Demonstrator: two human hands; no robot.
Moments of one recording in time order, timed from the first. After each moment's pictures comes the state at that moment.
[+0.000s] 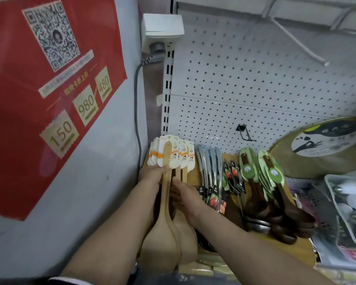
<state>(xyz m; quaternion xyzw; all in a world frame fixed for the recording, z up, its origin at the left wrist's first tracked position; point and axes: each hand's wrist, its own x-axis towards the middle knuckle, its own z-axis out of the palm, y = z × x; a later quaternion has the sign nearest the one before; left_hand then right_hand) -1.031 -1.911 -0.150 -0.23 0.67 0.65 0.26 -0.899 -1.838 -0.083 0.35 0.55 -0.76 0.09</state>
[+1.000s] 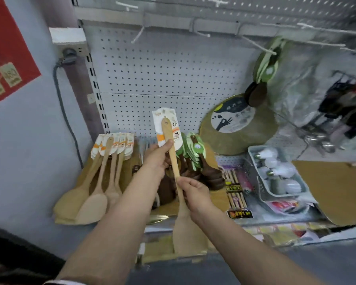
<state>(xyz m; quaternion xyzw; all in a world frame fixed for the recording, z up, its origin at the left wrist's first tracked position) -0.811 -1.743 -0.034 -0.05 0.56 0.78 0.28 -0.675 -1.697 -0.079 0.38 0.51 -0.76 -0.13</state>
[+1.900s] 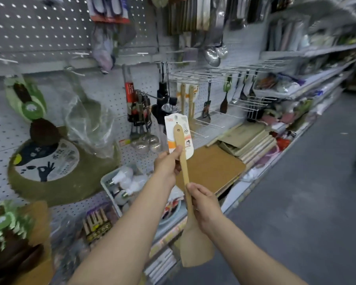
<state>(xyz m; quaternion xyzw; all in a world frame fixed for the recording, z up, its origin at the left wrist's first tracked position) -0.411 -1.278 0.004 0.19 0.53 0.67 0.47 -0.279 -1.320 -0.054 0.46 0.38 -0.70 -0.39</state>
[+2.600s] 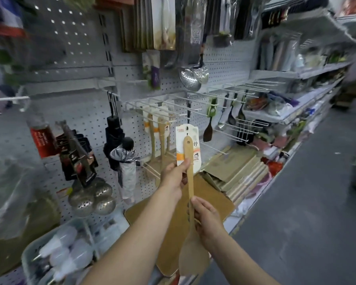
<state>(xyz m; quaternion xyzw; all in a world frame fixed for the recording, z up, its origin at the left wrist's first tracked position) -0.355 -0.972 0.033 0.19 0.52 0.66 0.51 -0.235 -1.012 -0.041 0.46 0.36 -0.70 -0.42</state>
